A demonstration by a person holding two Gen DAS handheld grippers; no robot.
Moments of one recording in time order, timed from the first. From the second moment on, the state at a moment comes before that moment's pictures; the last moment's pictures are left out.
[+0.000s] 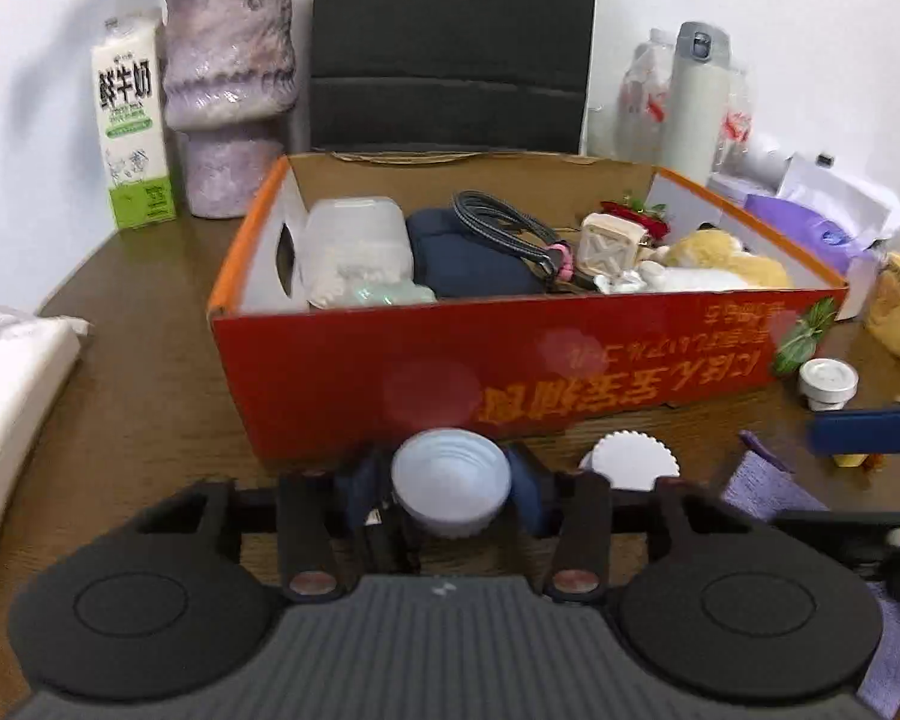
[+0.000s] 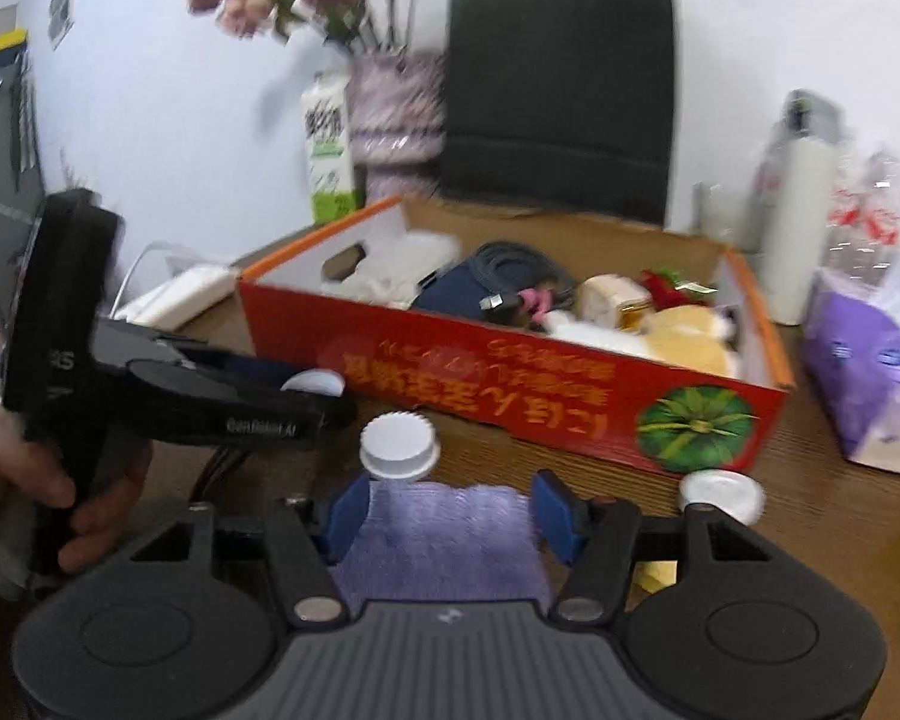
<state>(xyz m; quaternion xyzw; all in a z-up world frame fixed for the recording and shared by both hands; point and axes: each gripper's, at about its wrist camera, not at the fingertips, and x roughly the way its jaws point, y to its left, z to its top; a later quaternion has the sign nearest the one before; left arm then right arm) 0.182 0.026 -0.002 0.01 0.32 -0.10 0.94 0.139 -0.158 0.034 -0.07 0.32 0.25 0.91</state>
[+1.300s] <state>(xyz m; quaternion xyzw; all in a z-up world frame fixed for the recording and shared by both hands) -0.085 -0.016 0.006 0.02 0.26 -0.09 0.96 -0.077 -0.223 0.012 -0.03 0.31 0.16 0.94</state>
